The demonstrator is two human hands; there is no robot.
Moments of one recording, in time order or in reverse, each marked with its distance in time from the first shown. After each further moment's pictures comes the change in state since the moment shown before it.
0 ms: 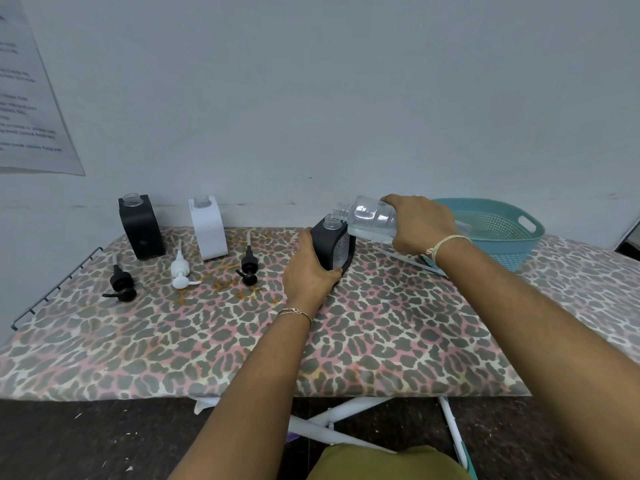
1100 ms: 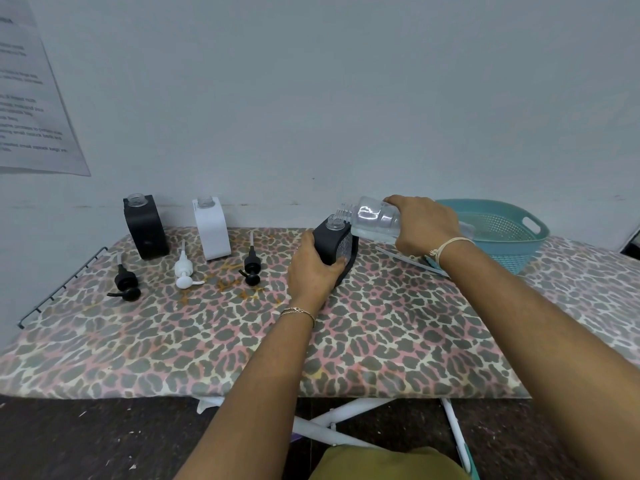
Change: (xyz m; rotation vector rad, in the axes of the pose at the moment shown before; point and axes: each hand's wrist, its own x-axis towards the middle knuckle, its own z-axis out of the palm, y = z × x) left_hand -0.001 0.009 -0.006 -0.155 0.009 -0.025; right_hand 0.000 0.002 0.001 0.006 0.004 -0.003
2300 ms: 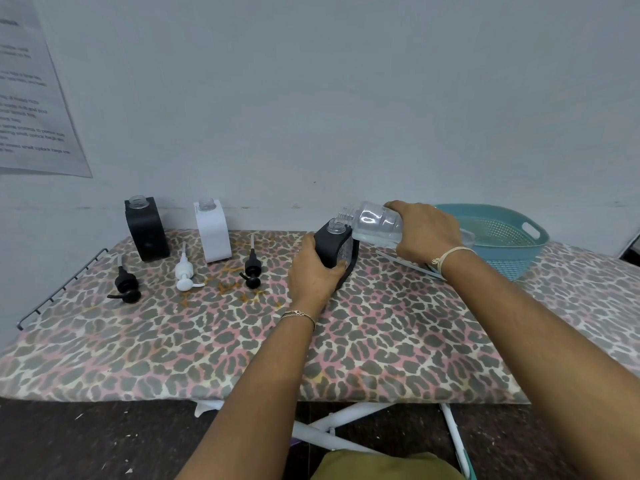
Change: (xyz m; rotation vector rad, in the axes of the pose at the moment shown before) left_hand 0.000 0.001 0.000 -0.007 0.024 -0.018; right_hand -0.001 0.002 0.006 0.006 0.034 0.009
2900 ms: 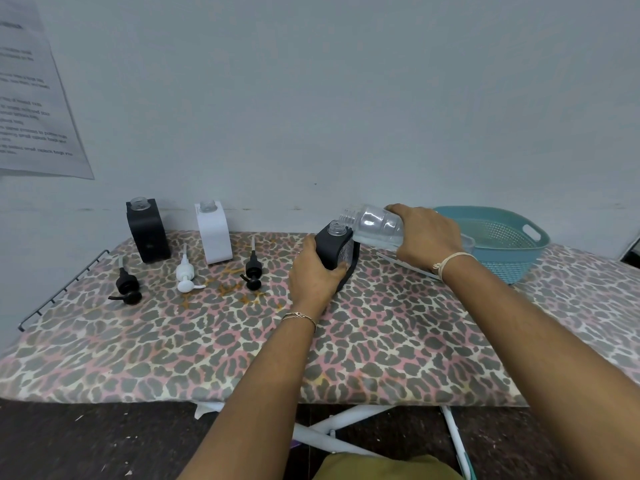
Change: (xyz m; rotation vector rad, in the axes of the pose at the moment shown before) left_hand 0.000 0.002 -0.001 0.010 -0.008 -0.015; right_hand -0.002 0.001 0.005 0.014 0.031 -0.004
